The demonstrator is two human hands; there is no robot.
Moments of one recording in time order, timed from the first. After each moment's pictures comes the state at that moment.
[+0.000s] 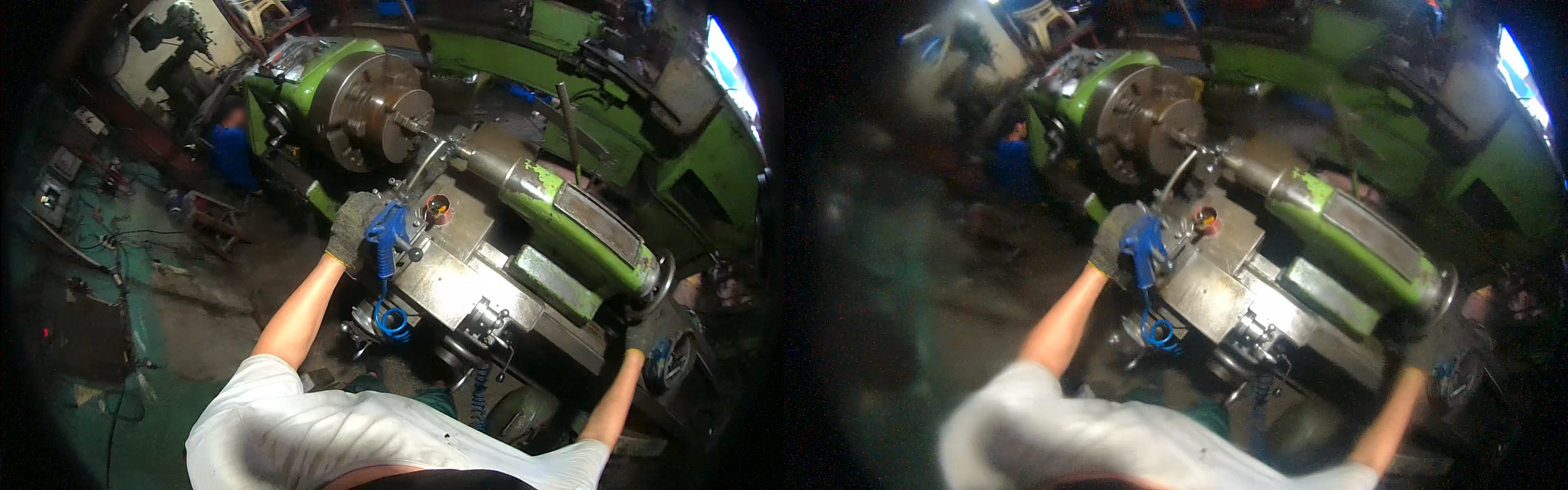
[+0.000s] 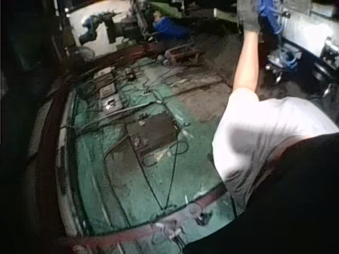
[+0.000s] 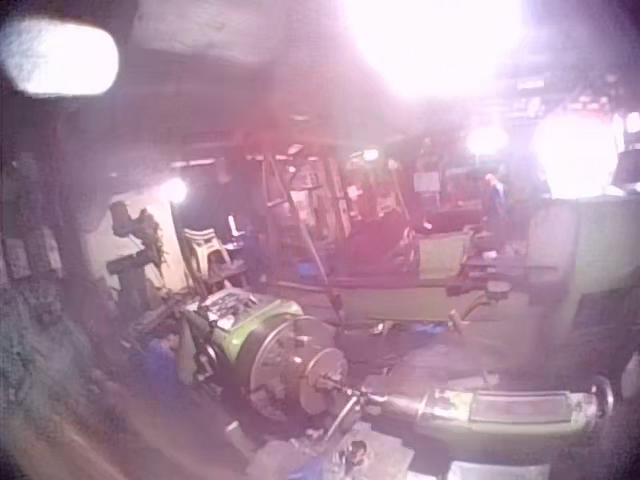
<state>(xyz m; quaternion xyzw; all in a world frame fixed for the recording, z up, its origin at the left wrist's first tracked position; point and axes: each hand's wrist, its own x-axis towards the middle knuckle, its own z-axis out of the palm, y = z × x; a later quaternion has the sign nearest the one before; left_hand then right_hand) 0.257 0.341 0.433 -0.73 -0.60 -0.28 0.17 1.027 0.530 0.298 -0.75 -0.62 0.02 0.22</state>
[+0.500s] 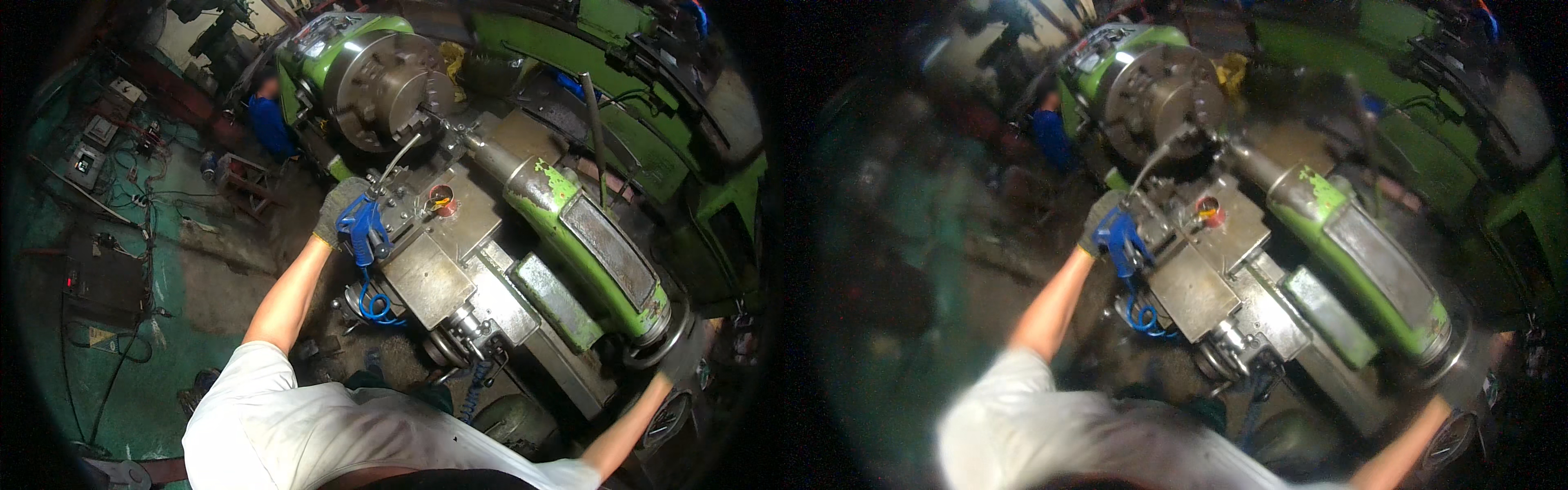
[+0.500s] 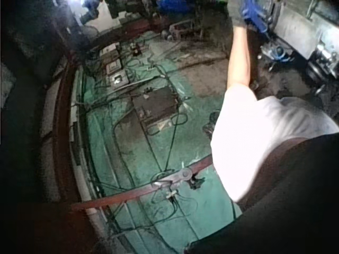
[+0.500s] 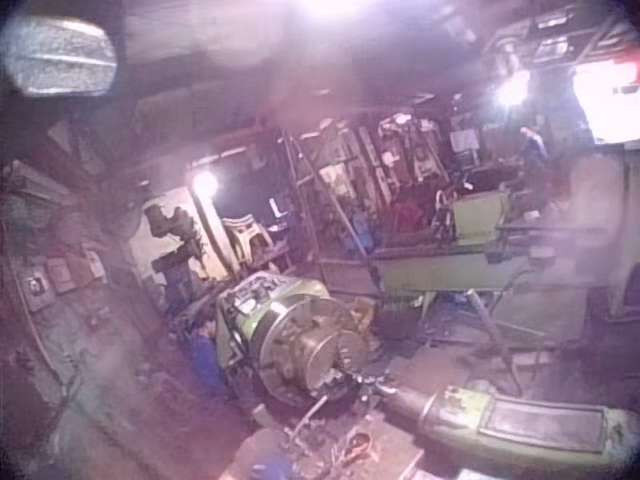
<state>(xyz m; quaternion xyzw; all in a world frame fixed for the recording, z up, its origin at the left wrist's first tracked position) 0.282 0.338 0.445 -0.66 -0.72 -0.12 0.20 1.081 0.662 0.369 -0.65 -0.74 -0.02 0.18</state>
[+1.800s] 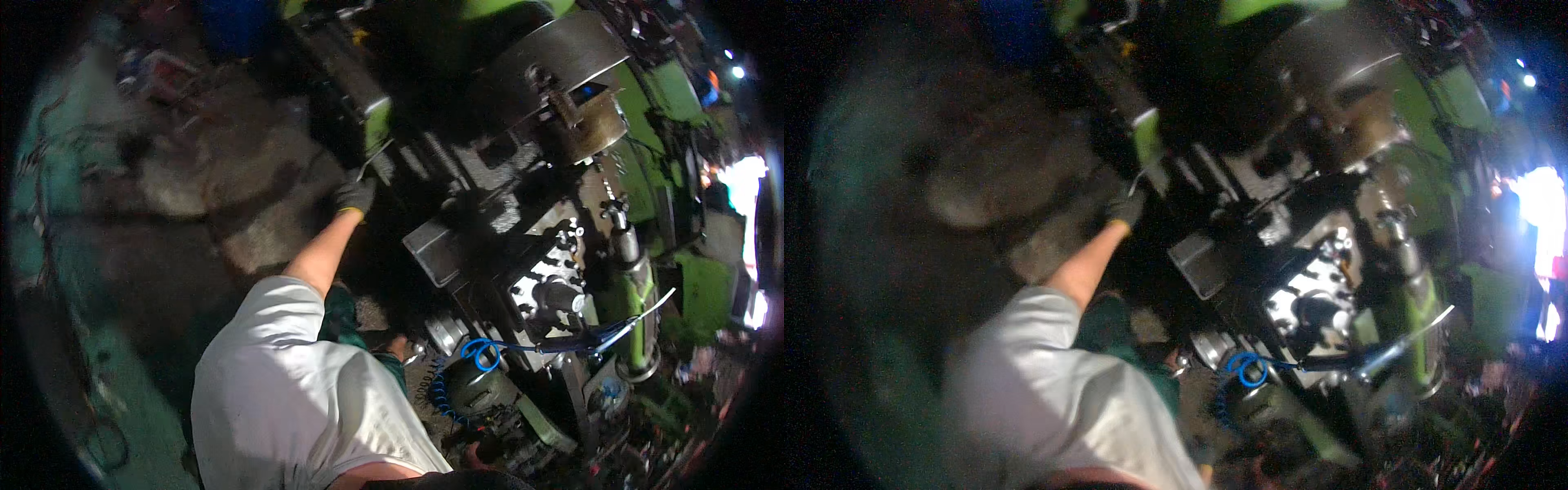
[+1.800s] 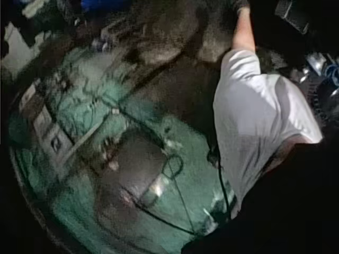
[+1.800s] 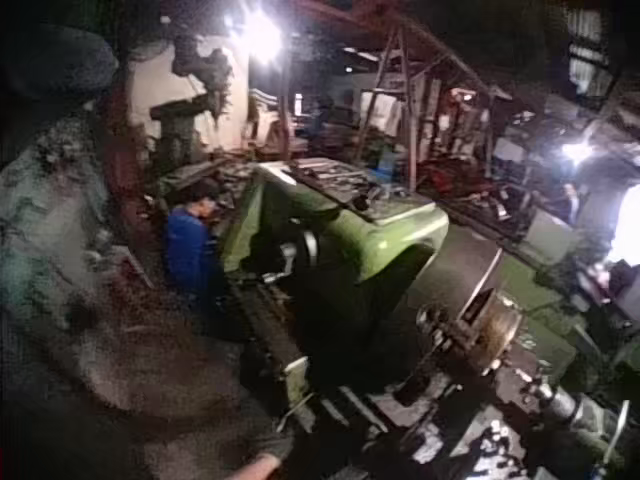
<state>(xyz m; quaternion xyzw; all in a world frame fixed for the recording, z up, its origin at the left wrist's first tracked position) -0.017 0.250 0.074 -0.17 -0.90 -0.23 -0.33 0.793 -0.014 0.258 -0.84 -0.41 0.37 -0.04</state>
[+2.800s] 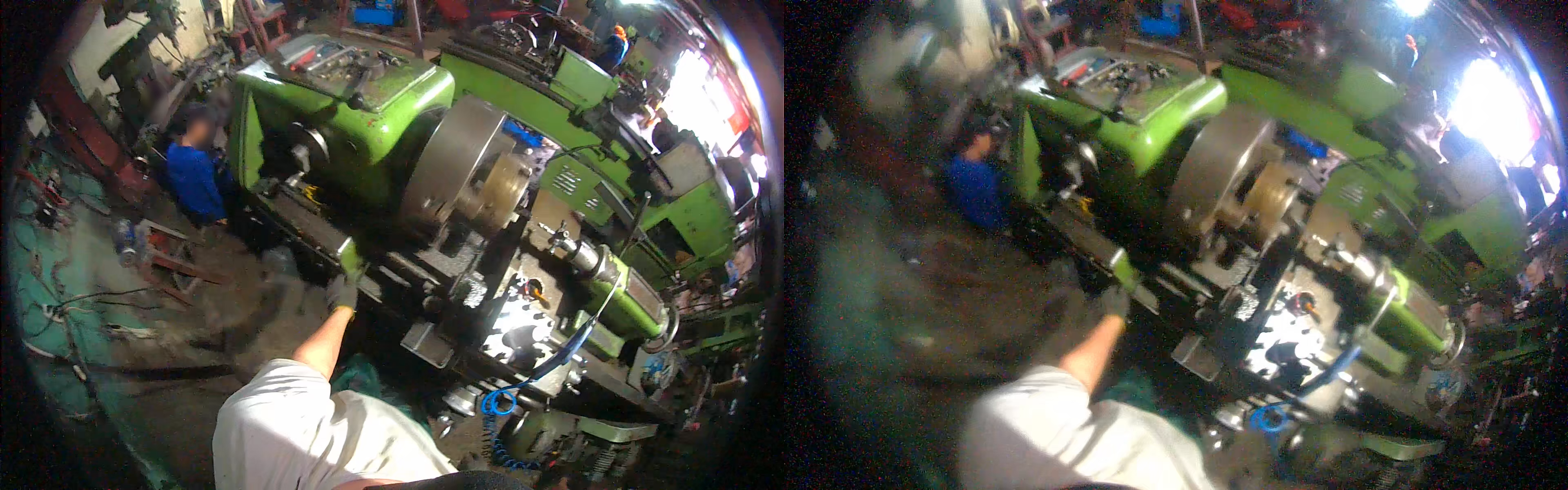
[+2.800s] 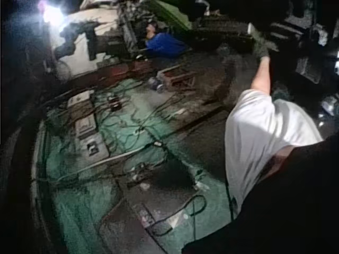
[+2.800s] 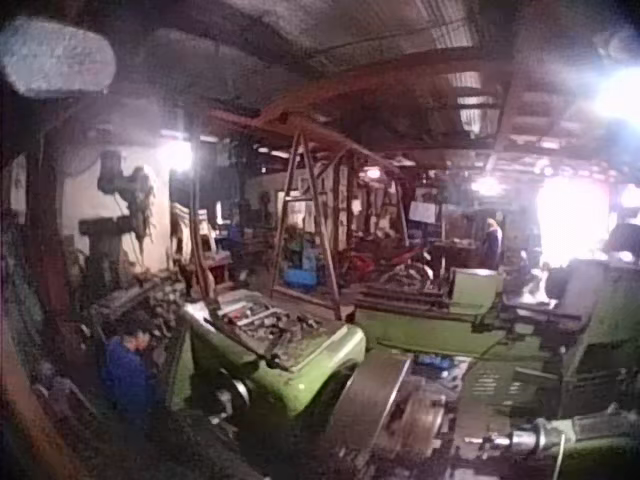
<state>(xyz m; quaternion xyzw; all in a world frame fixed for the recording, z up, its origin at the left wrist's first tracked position) -0.106 0.291 0.055 -0.28 -0.92 -0.27 -0.10 0.611 -0.010 0.088 -0.75 -0.28 0.59 0.06</state>
